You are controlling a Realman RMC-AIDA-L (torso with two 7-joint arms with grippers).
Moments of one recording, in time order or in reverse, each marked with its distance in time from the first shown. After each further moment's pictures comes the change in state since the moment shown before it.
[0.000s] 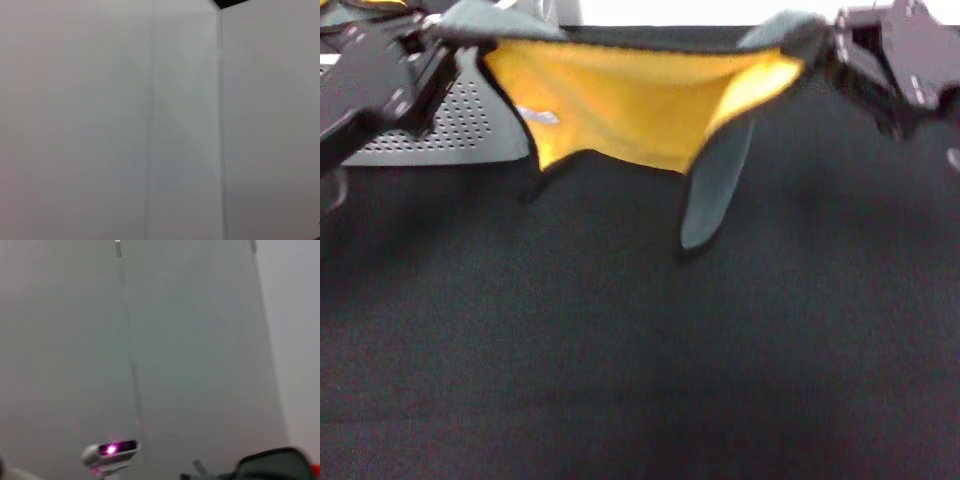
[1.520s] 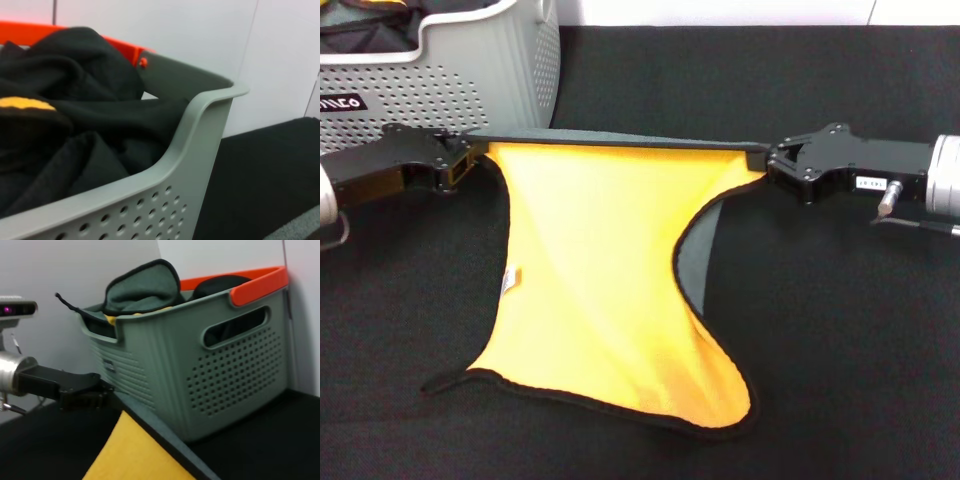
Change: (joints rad) left arm -0.019 -0.015 0.023 0.188 0.474 -0.473 -0.391; right arm 0.158 0.008 -0.090 0.342 -0.210 0.449 -0.003
